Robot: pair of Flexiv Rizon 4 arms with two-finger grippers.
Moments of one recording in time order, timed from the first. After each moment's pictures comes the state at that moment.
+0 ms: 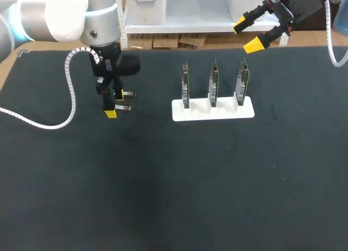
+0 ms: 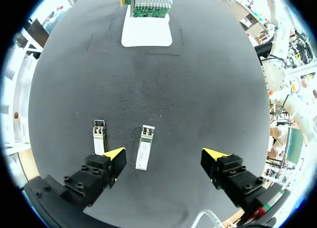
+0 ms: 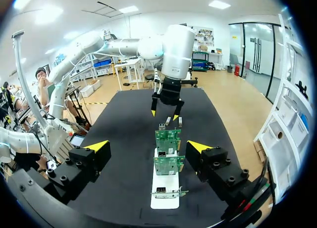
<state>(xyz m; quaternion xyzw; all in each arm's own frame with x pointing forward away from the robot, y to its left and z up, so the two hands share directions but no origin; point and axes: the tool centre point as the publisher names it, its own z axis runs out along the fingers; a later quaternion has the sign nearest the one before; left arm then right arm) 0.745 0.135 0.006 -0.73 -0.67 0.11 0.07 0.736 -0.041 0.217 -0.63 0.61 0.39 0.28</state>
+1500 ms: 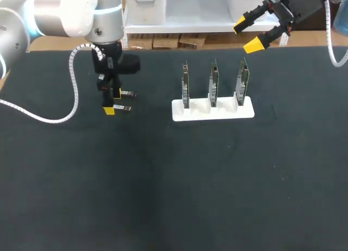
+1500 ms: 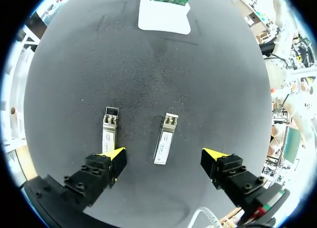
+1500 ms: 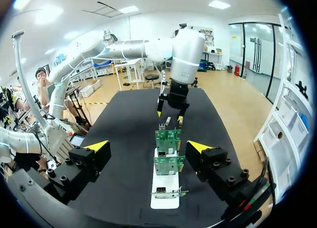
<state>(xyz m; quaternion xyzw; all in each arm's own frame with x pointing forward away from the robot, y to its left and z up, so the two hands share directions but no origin) 0.766 0.146 -0.008 -0.72 -0.68 0.10 0.10 0.736 -0.041 0.217 -0.63 0.61 0.39 0.28</state>
